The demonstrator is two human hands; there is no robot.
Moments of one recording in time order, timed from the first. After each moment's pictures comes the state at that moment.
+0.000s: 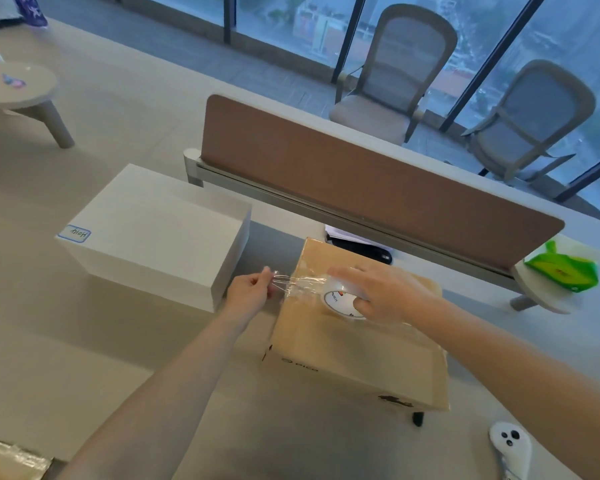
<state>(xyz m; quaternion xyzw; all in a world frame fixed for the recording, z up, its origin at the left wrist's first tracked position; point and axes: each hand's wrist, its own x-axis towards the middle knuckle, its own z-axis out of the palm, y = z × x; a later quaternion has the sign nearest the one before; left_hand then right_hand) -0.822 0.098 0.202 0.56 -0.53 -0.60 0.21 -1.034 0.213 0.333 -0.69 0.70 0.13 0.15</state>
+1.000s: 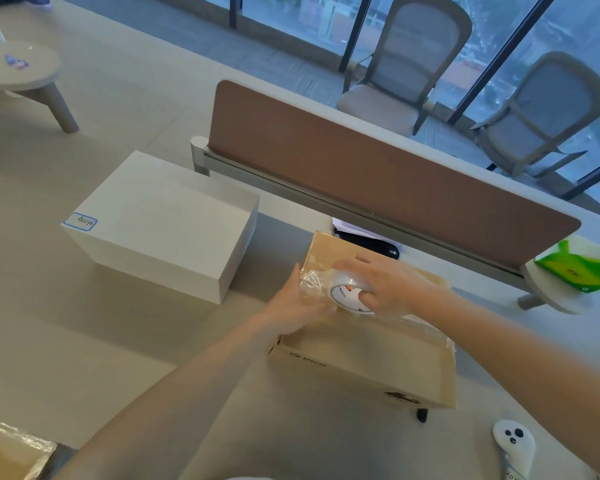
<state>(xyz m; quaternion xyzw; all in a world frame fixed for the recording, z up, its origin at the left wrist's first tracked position) -0.841 0.133 0.219 0.41 -0.65 -0.64 0.06 -1.032 0.200 0.327 -0.71 0.68 0.11 0.16</state>
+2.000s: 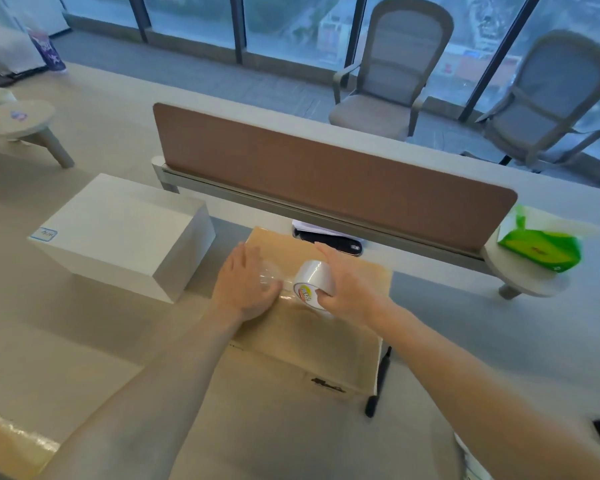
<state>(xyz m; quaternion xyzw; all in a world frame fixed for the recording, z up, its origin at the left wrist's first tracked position) -0.913 0.171 0.235 0.50 -0.84 -0.20 0.08 -1.105 0.288 0.301 -0.63 0.73 -0.17 0.18</state>
